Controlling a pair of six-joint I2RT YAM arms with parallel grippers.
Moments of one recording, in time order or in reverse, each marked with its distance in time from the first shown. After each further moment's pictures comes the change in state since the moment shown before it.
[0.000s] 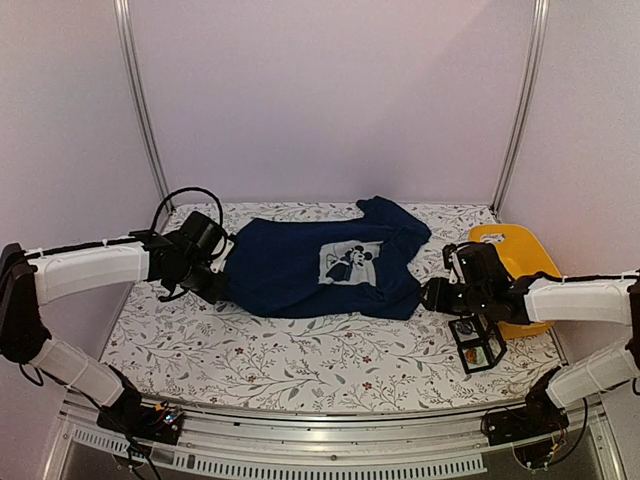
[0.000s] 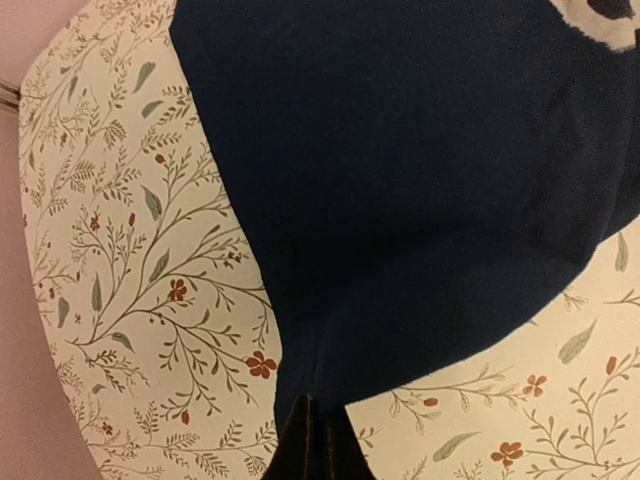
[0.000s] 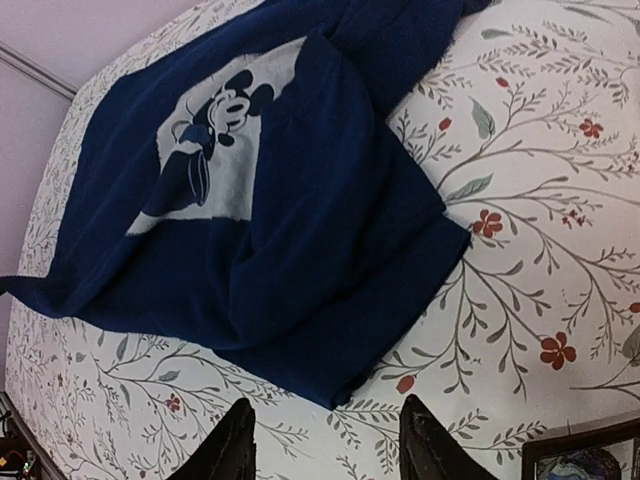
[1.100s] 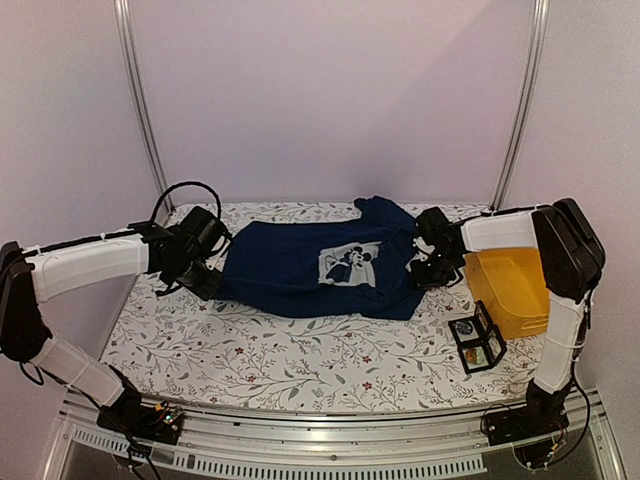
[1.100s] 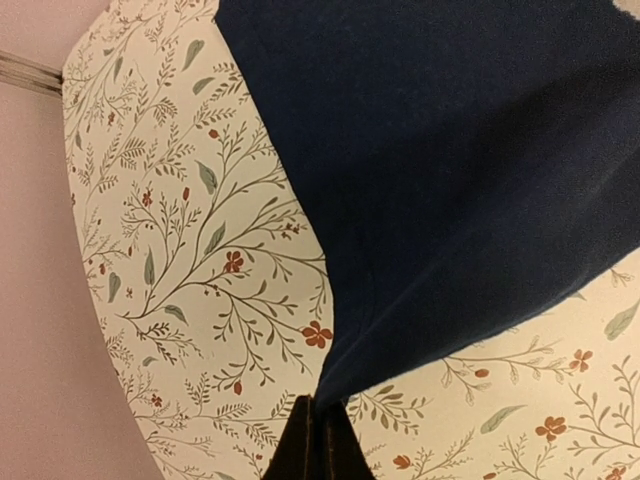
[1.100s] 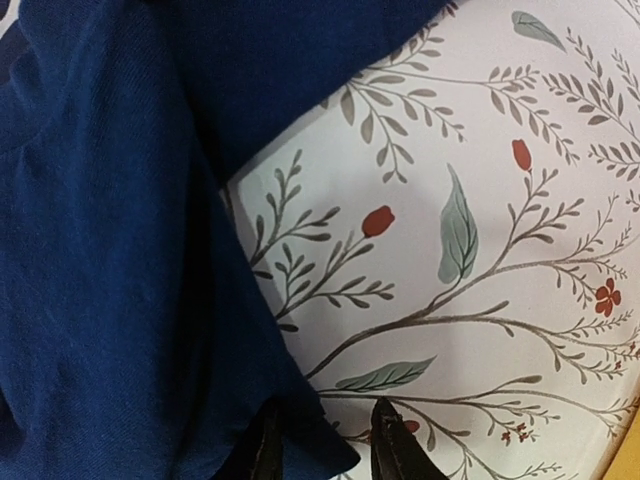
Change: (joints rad) left arm -0.010 0.018 0.067 -0.143 -0.110 0.010; right arm -0.129 0.649 0.718 -0.570 0.077 -0.407
